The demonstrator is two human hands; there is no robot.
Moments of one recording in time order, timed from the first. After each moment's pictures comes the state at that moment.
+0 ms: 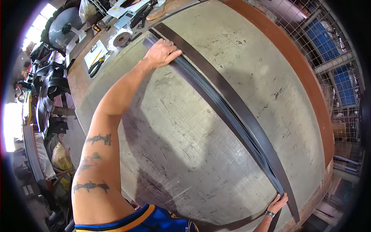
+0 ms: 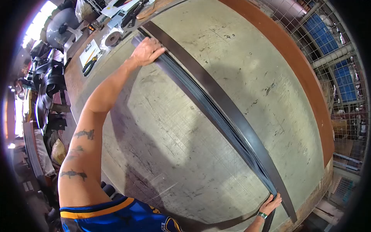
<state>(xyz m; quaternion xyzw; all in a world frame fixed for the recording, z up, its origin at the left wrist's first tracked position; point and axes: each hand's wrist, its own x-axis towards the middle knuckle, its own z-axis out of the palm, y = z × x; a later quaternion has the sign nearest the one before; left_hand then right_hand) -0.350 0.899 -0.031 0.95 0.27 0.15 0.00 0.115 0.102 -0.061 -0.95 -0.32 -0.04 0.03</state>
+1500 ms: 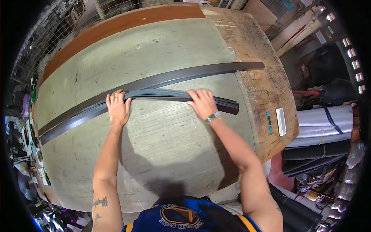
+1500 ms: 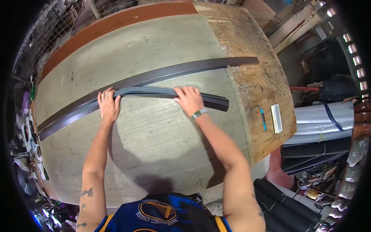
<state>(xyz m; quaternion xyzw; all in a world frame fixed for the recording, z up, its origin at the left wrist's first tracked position) -0.005 0.320 -0.046 0.98 0.09 0.18 0.06 0.122 -0.062 -0.039 -0.90 -0.39 -0.14 0.14</state>
